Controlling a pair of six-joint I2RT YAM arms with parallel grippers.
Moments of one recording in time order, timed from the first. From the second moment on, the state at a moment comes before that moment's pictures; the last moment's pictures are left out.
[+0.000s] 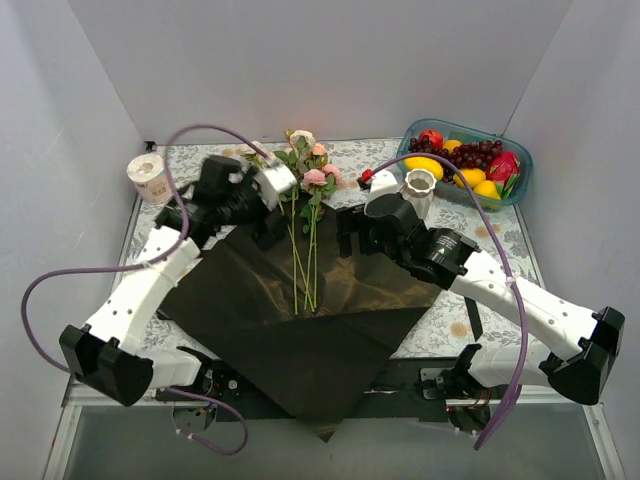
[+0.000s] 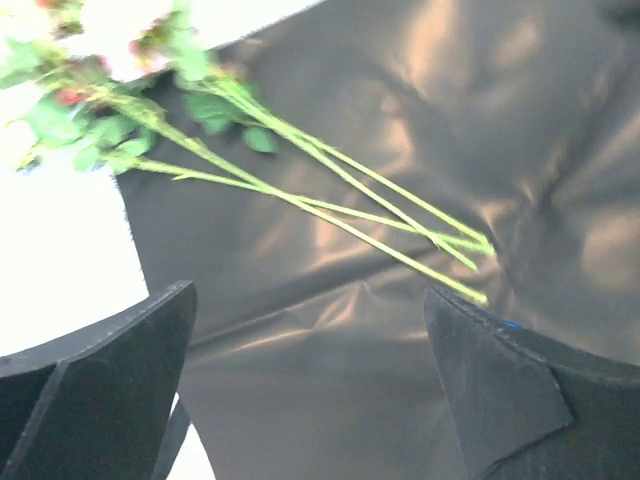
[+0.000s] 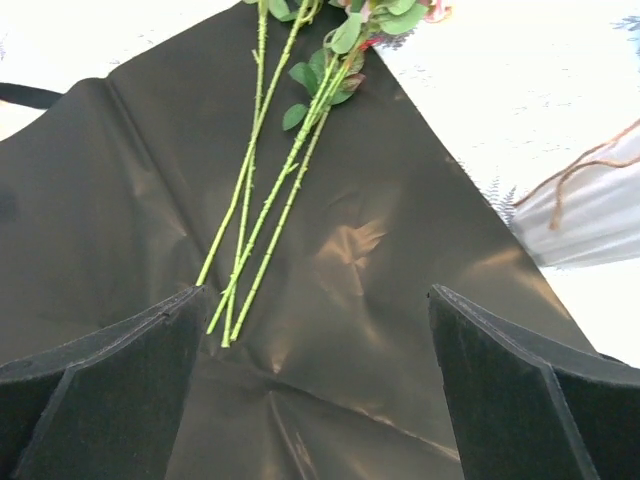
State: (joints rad) left arm -0.55 1.24 1.29 -0.81 0.27 0.54; right arm 0.94 1.21 1.20 -0.57 0.38 0.38
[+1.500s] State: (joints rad) left arm -0.01 1.48 1.46 -0.82 0.61 0.11; right arm 0.90 2.05 1.52 -0.39 0.26 0.52
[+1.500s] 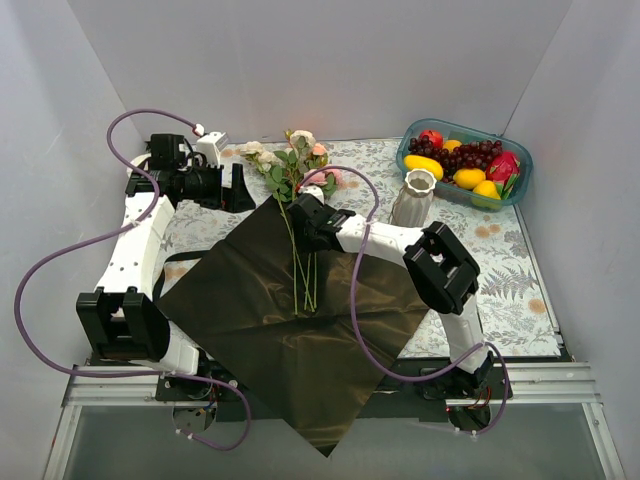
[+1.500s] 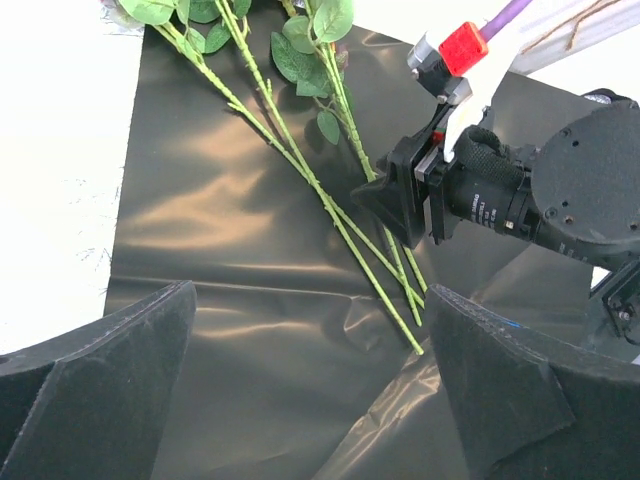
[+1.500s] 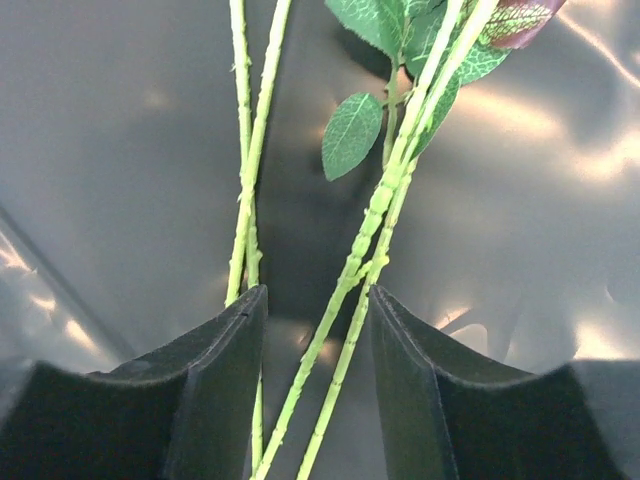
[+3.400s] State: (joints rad) left arm -0.01 1.35 1.34 -0.79 0.64 0.16; right arm 0.83 1.61 1.56 -0.26 0.29 0.35
